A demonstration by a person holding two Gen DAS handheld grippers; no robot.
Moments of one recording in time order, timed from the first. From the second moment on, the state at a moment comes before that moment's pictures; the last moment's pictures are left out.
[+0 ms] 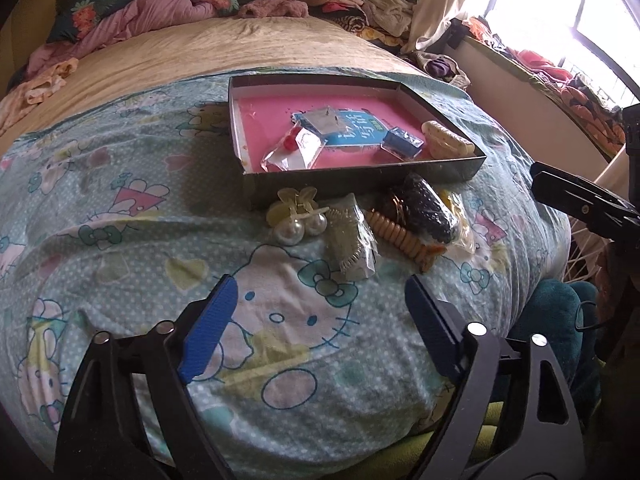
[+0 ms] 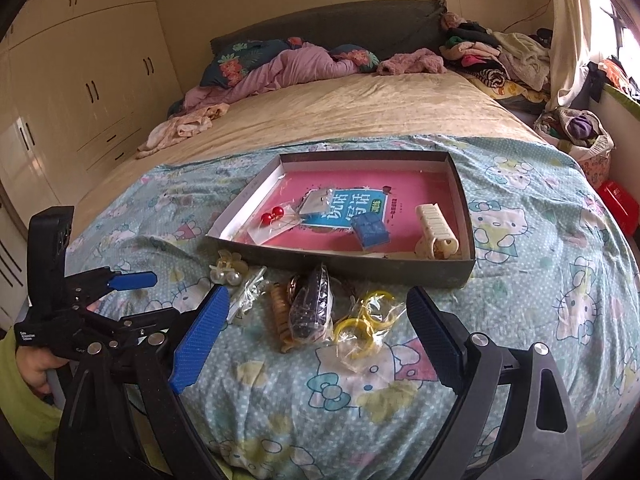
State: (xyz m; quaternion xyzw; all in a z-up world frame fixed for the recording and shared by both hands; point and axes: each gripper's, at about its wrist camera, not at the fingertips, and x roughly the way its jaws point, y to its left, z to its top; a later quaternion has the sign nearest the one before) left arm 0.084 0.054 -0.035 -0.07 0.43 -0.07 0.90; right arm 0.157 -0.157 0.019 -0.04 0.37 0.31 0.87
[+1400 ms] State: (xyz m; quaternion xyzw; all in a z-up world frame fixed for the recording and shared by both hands) left arm 0.125 0.021 -0.064 -0.09 0.43 -0.12 0.89; right arm 0.191 -0.147 -0.029 -0.01 0.42 0.37 0.83
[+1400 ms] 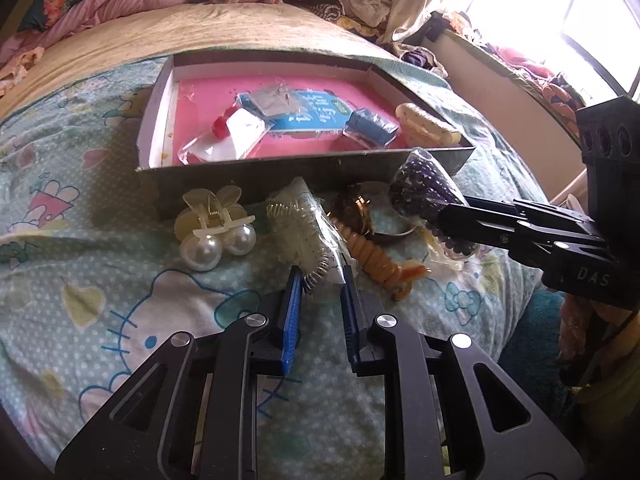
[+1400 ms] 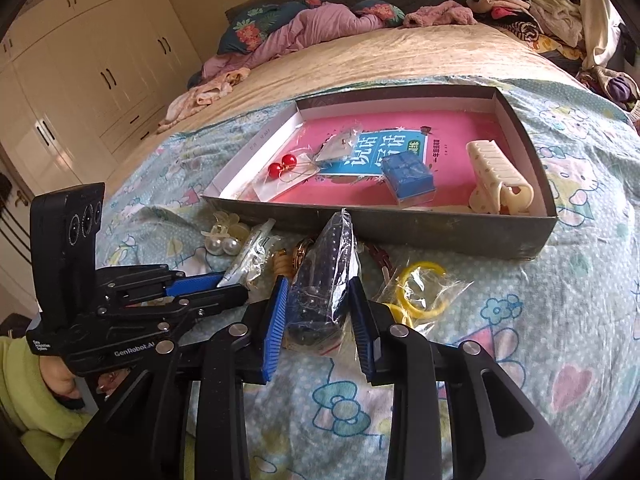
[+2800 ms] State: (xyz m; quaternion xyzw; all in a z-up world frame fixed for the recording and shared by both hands) left arm 0.206 0.025 -0.011 -0.07 0.37 -0.09 0.92; right arm 0.232 -0.191 0.025 0.02 0.35 0.31 0.88
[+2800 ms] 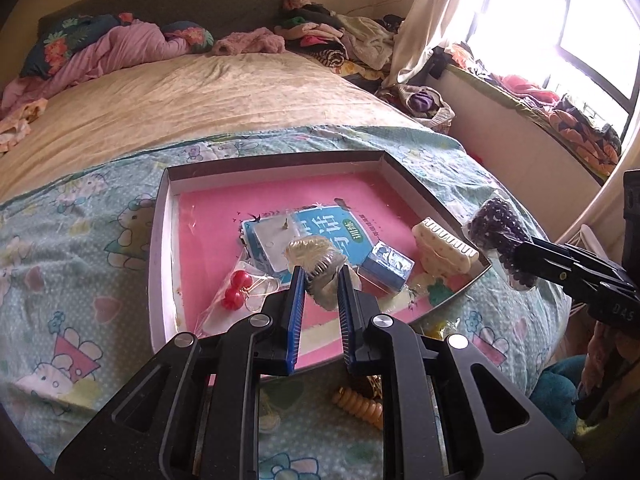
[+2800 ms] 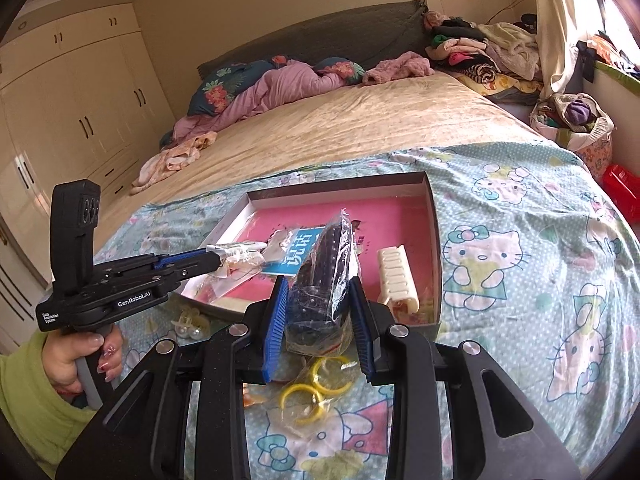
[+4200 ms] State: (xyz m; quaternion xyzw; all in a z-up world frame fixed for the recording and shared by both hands) left arm 0.235 0.046 -0.054 -0.07 0.41 -0.06 0.91; right arm 0.293 -0.159 -0.015 -0.03 0.39 0.26 0.88
